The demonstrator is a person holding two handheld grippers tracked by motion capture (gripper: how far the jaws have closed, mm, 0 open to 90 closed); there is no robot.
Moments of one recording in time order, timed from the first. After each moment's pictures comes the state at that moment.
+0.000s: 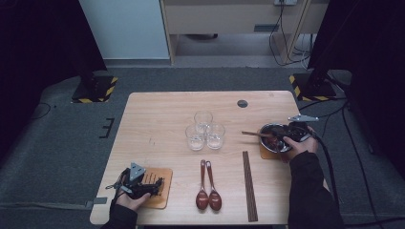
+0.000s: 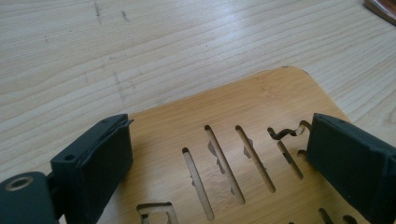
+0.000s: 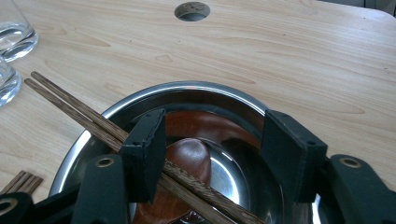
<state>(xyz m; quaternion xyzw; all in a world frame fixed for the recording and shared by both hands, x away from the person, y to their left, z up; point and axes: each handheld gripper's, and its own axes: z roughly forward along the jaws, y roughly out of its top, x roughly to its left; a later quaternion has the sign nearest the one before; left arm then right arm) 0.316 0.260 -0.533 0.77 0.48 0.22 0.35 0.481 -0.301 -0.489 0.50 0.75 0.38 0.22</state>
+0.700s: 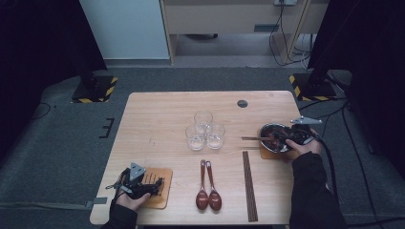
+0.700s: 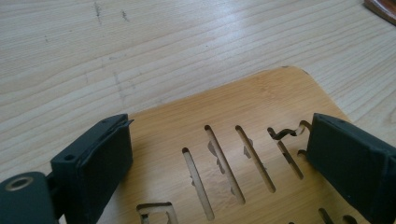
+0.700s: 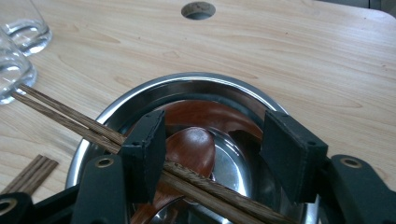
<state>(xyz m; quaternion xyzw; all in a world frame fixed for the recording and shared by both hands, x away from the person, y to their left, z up) 0.316 0.260 -0.533 0.77 0.48 0.22 0.35 0.468 -0.307 -0.484 0.49 0.75 0.39 0.22</state>
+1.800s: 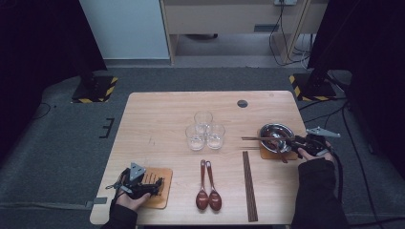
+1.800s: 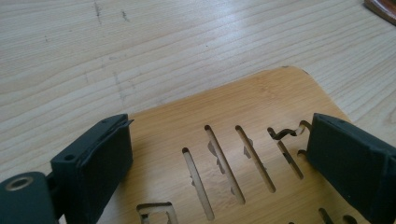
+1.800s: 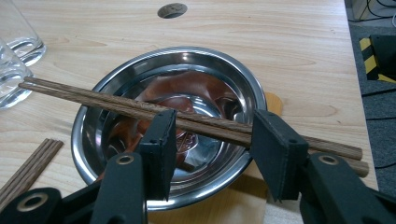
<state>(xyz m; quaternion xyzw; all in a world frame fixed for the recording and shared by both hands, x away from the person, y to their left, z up) 0.316 0.260 -0.533 0.77 0.48 0.22 0.35 0.426 -0.335 -0.488 0.54 0.70 0.40 0.22</state>
